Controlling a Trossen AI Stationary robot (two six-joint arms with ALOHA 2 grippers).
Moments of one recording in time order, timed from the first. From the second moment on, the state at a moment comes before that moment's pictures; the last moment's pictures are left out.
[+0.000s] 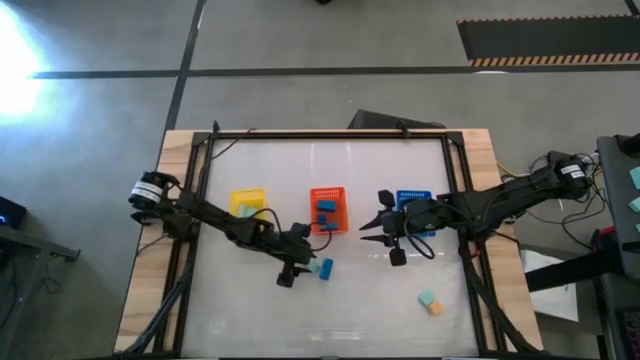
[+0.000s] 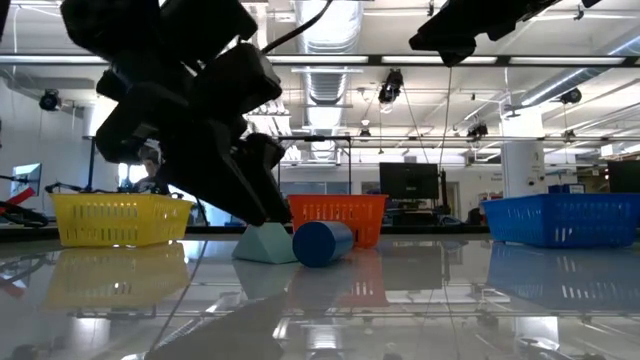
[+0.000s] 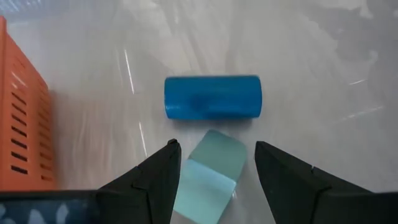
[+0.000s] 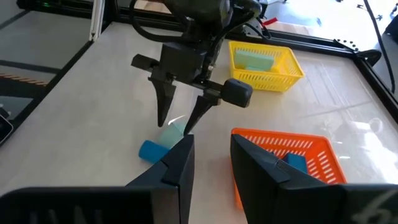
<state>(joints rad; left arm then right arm) -0.24 1.70 0.78 0.18 0.03 0.04 0.23 1.15 0.77 -0.07 0.10 -0.04</state>
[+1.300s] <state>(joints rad) -0.24 1.80 0.73 0.40 0.05 -0.01 0.23 1.15 0.76 -0.07 0.10 -0.01</state>
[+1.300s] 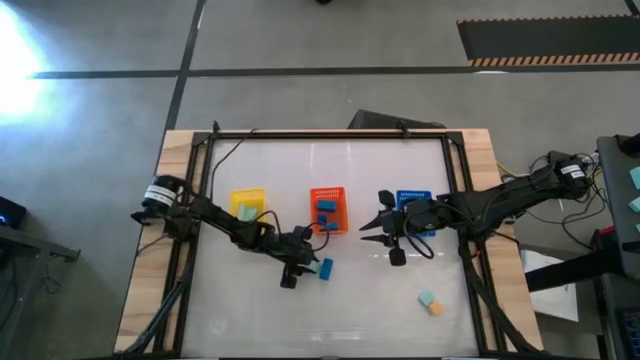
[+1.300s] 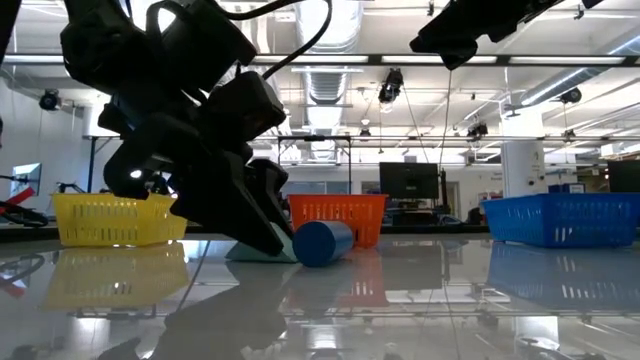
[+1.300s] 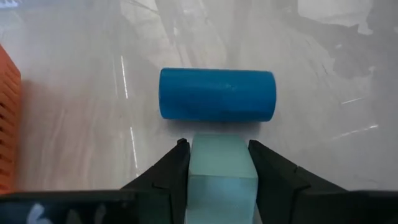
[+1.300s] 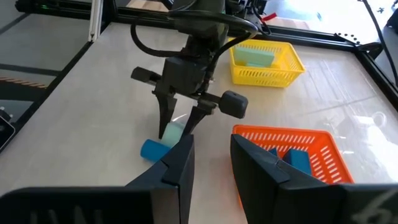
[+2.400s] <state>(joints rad) -0.02 1.06 0.60 -0.72 -0.58 -0.55 0.23 1.15 0.75 -0.07 0.10 0.00</state>
